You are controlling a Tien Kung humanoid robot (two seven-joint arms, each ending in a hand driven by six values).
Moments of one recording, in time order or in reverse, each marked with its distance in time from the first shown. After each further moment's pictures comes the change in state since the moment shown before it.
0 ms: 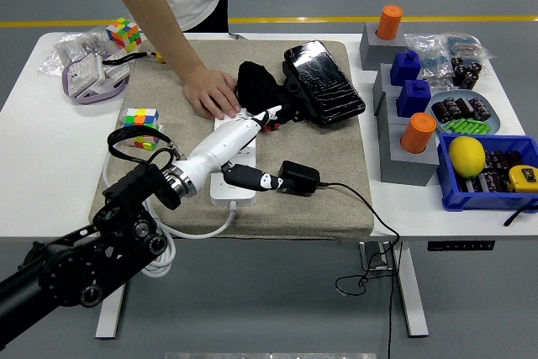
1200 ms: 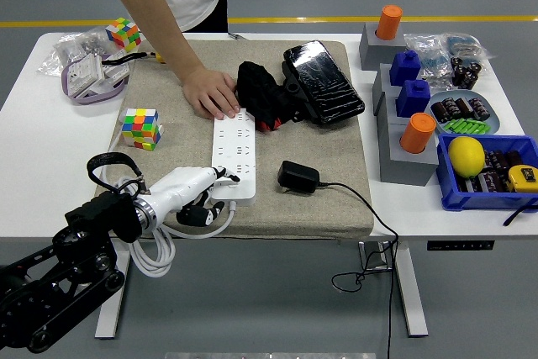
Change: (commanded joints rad) left arm 0.130 0.105 -0.086 -0.139 0.205 -0.285 0.317; right arm -0.007 0.009 0.019 0.004 -0.003 -0.001 0.003
